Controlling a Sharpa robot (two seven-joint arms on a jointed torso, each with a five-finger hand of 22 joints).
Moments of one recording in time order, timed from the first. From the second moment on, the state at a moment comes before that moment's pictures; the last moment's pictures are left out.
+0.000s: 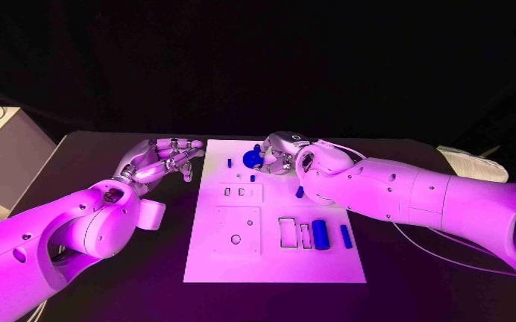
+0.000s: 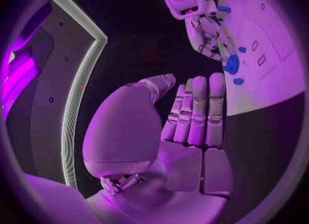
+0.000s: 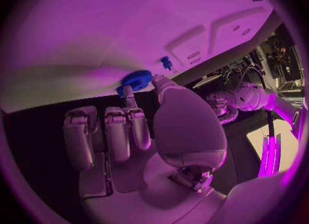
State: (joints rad) left arm 1.02 -0.94 0.23 1.63 -0.27 -0.31 0.29; left_hand 1.39 -0.22 0.58 0.14 0.17 0.92 0.19 0.21 0.20 1.15 0.13 0.07 0.10 1.06 0.05 0.97 0.75 0.17 0.96 0.15 1.10 0.66; right arm 1.29 -0.53 -0.13 1.18 -1.47 -0.39 -0.21; right_hand 1.19 -0.16 0.20 0.29 0.34 0.93 0.15 0.19 0.30 1.47 0.07 1.54 1.31 1.46 -0.01 1.57 1.31 0.01 1.46 0.10 1.56 1.31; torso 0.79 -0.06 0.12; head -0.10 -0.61
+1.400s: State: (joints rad) left arm 1.01 -0.93 0.23 1.61 -0.27 -0.31 0.29; left_hand 1.39 -0.22 0.58 0.14 0.17 0.92 0.19 0.21 0.20 1.15 0.13 0.07 0.10 1.06 0.06 0.97 0.75 0.17 0.96 0.15 1.10 0.66; right arm 1.32 -0.86 -0.12 1.21 -1.20 -0.41 0.07; right_hand 1.43 -0.25 0.27 0.21 0.30 0.90 0.17 0.16 0.27 1.46 0.08 1.53 1.31 1.46 0.01 1.57 1.31 0.01 1.46 0.11 1.56 1.31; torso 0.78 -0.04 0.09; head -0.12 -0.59
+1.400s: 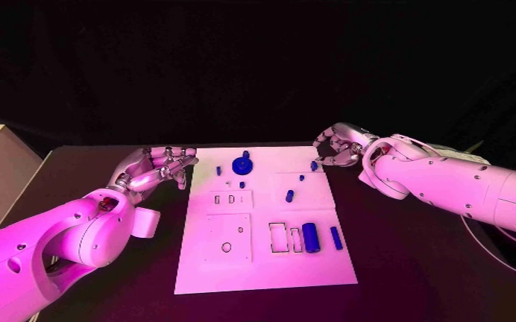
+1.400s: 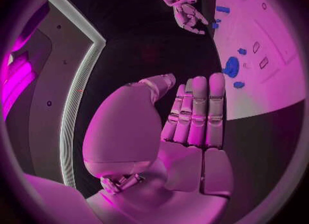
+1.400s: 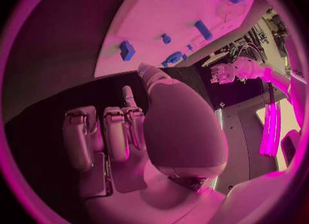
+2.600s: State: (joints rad) left arm 1.01 -0.94 0.23 1.60 -0.27 -0.31 0.29; left_hand 1.39 -0.22 0.58 0.14 0.17 0.92 0.19 0.21 0.21 1.15 0.13 0.07 0.10 1.05 0.05 0.97 0.75 0.17 0.96 0.15 1.10 0.66; right arm 1.29 -0.83 -0.13 1.16 -1.23 -0.34 0.07; right_hand 1.48 -0.20 0.25 0.27 0.30 0.96 0.16 0.18 0.27 1.47 0.08 1.53 1.31 1.46 0.01 1.57 1.31 0.01 1.46 0.11 1.56 1.31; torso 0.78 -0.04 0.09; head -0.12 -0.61
